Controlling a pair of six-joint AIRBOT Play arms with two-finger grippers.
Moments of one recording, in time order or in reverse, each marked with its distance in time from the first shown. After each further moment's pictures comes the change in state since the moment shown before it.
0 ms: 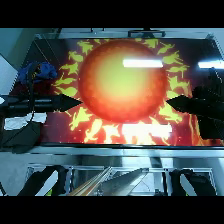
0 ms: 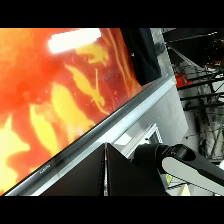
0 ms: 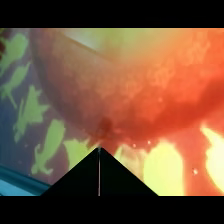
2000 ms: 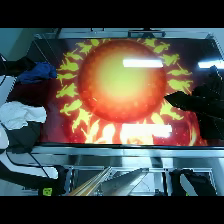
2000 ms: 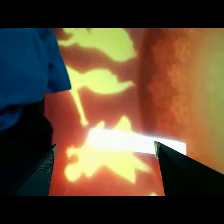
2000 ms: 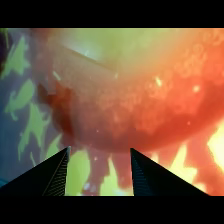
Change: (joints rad) left arm 0.327 -0.747 0.762 0.554 0.400 0.029; right arm 0.000 -0.025 0.000 0.018 -0.055 0.000
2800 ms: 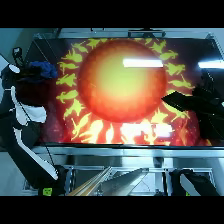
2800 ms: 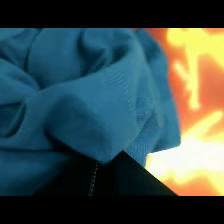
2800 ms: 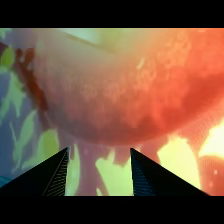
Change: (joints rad) left arm -0.058 -0.459 0.327 0.189 0.227 -0.031; right arm 0.000 -0.108 0.000 -0.003 -0.002 0.000
